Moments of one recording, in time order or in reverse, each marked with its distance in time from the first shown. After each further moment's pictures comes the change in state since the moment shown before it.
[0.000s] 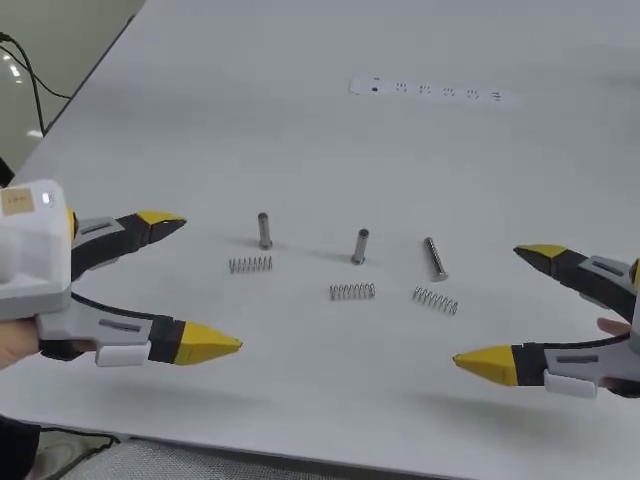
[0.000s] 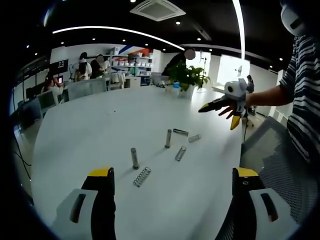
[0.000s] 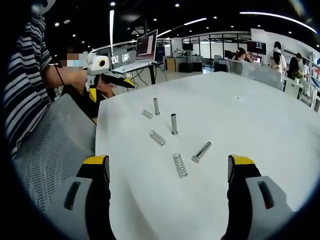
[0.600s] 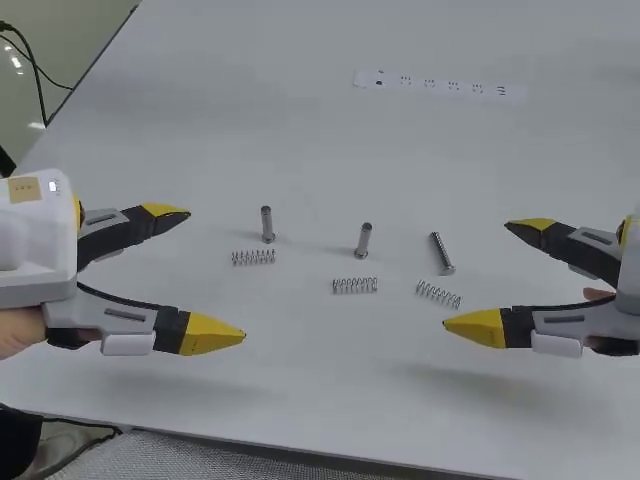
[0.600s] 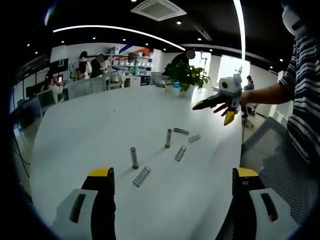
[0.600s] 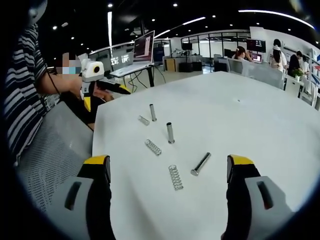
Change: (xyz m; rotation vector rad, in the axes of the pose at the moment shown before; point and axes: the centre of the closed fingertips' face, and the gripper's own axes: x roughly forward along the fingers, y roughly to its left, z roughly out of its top) left arm 0.002 0.000 -0.001 -0.008 0.001 -0.003; right arm 0.018 -0.014 0.022 0.028 -0.001 0.007
